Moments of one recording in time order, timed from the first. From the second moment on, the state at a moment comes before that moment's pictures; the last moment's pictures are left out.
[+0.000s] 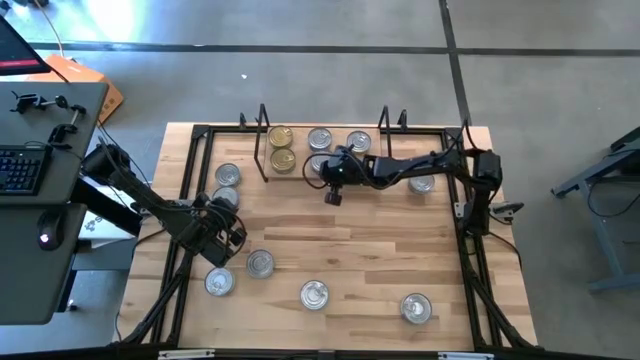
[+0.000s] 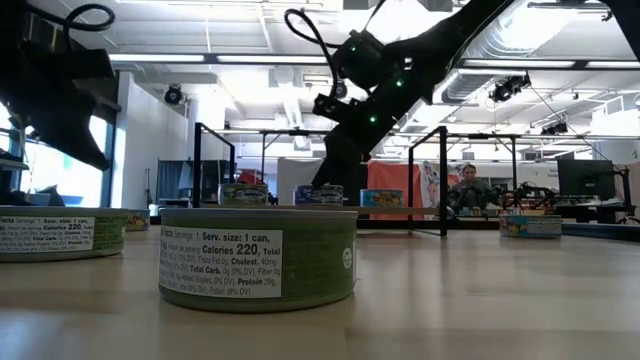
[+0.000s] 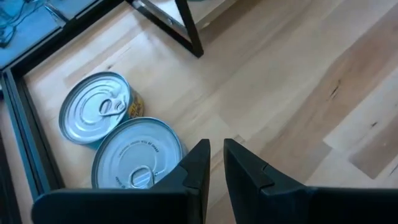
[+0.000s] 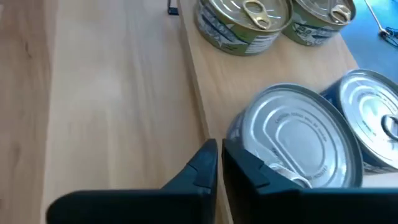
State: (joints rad) left arm -0.62 1.19 0.58 -1.09 -0.83 -1.45; right arm -0.24 1.88 1.16 -0.02 0.15 -0.22
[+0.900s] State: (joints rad) left arm -0.54 1.19 0.53 -1.07 -0.76 -1.53; right arm -0.27 1.87 1.16 -0.14 0.23 -0.03
